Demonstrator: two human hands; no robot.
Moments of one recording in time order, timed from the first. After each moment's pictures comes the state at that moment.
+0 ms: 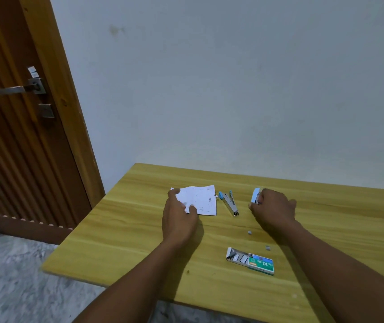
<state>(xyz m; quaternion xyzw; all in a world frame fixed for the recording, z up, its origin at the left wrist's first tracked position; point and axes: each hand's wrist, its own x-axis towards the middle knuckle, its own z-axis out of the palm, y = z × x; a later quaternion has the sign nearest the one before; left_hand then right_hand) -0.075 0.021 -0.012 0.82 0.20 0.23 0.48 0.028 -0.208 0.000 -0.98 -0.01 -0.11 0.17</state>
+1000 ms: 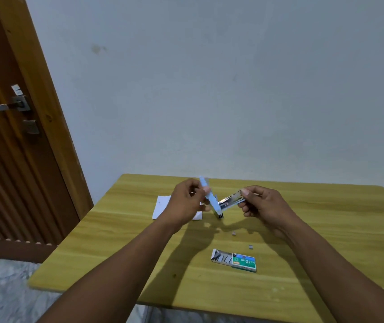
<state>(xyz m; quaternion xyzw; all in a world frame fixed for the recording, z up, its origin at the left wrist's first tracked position) -0.068 -0.011 0.062 0.74 -0.02 0.09 0.67 -0.034 -0.230 0.059 -0.70 -0.10 0.06 0.70</state>
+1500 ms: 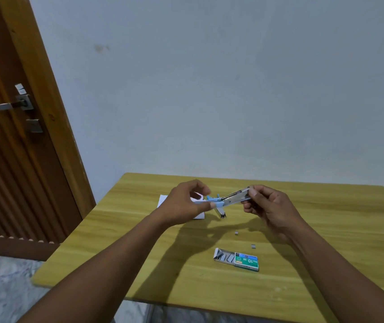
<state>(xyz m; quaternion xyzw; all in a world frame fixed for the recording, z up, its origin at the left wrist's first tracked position) -0.077 0.012 0.069 0.87 -0.08 0.08 0.48 -0.035 -0.234 0.048 -0.61 -0.12 0.04 0.78</state>
